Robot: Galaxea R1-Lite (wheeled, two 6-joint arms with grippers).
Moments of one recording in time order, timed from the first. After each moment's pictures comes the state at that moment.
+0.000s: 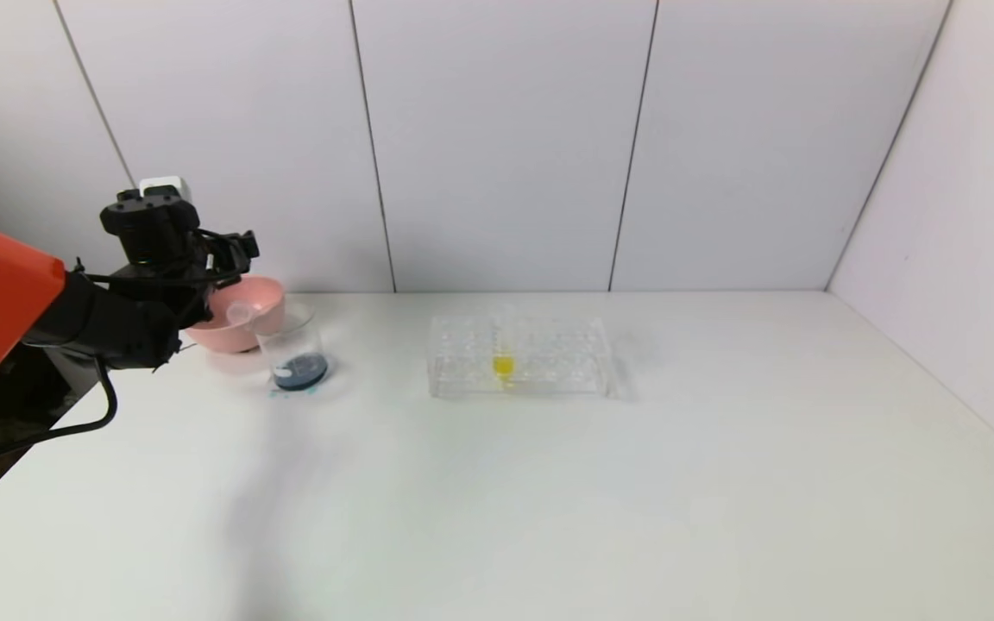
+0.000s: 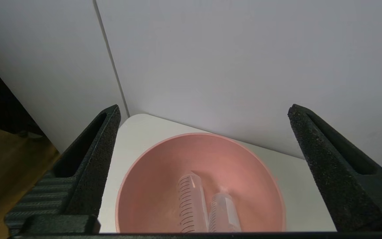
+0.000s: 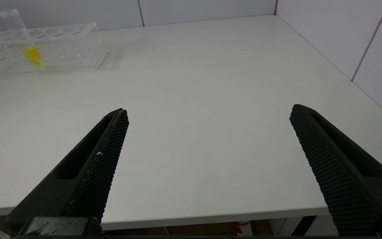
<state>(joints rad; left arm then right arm) 0.06 2.18 -1.32 -0.88 0.30 -0.05 0.00 0.00 0.00 0.00 -0.04 0.09</state>
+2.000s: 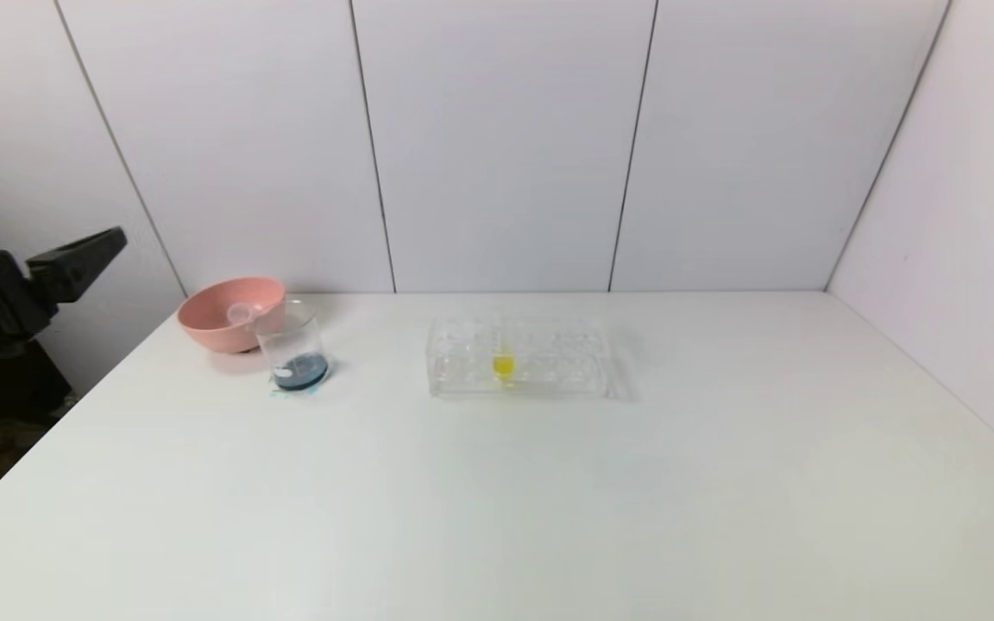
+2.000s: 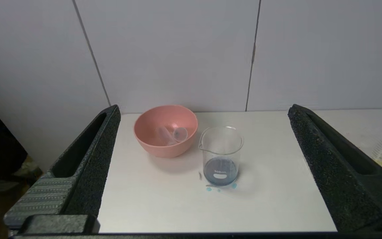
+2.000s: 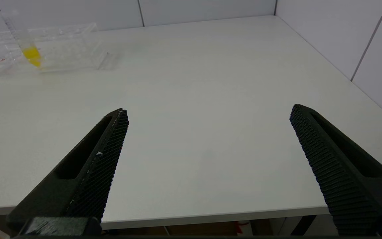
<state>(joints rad) 0.03 1.06 -0.60 -0.59 0.00 0.02 0.00 0.00 0.00 0.00 -0.04 0.09</state>
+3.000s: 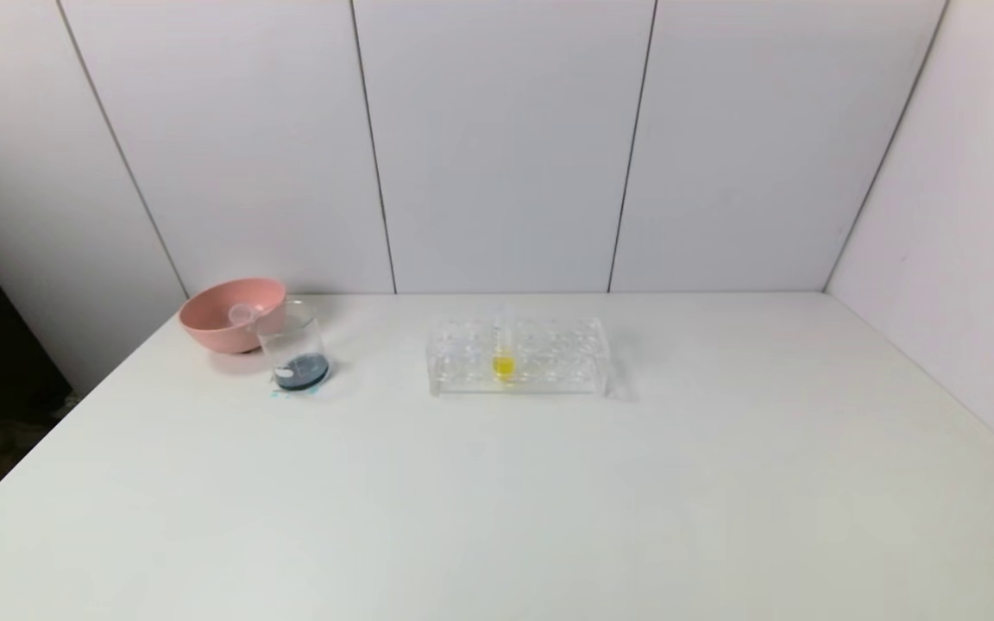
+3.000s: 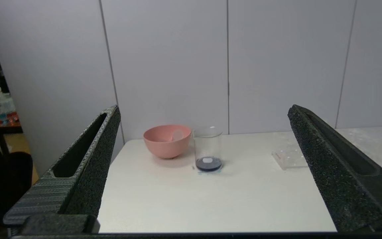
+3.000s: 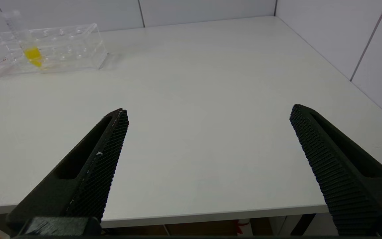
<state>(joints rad) 0.00 0.05 -0.24 -0.24 0.00 0.03 0.00 0.00 0.00 0.00 -0.04 0.09</state>
